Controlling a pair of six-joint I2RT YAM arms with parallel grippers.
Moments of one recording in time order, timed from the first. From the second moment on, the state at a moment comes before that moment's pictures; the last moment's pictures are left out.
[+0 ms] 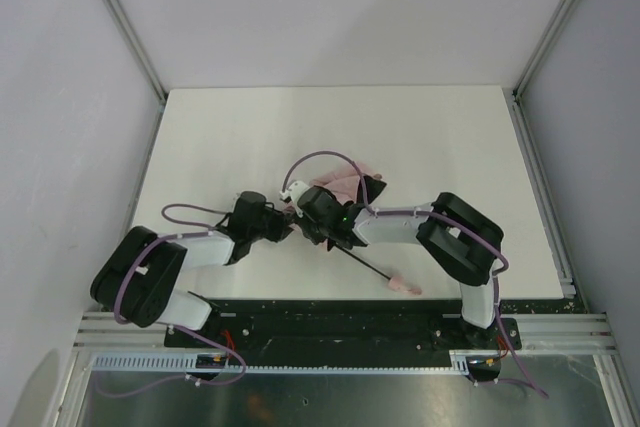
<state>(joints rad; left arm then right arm) -0.47 1.42 0.39 0.30 0.07 -1.57 1.01 1.92 1.13 -0.02 0.13 0.07</state>
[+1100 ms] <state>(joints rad) -0.42 1.43 0.46 0.22 0.15 -1.52 0.66 2.09 1.08 0.43 -0.91 0.53</state>
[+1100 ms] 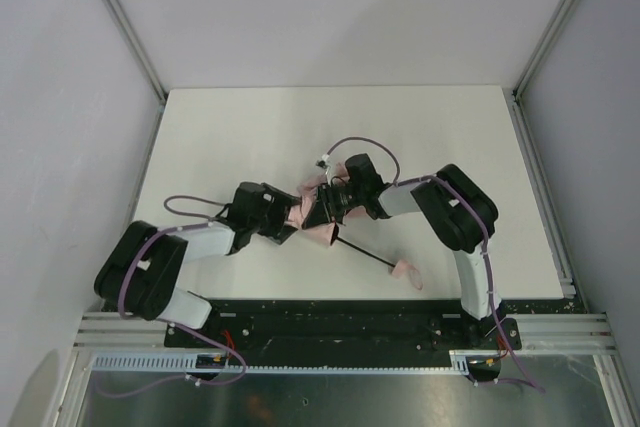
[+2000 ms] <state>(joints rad) -0.43 1.35 0.33 0.41 0.16 -1.42 0.68 1.33 0.91 -0.13 -0.31 0.66</state>
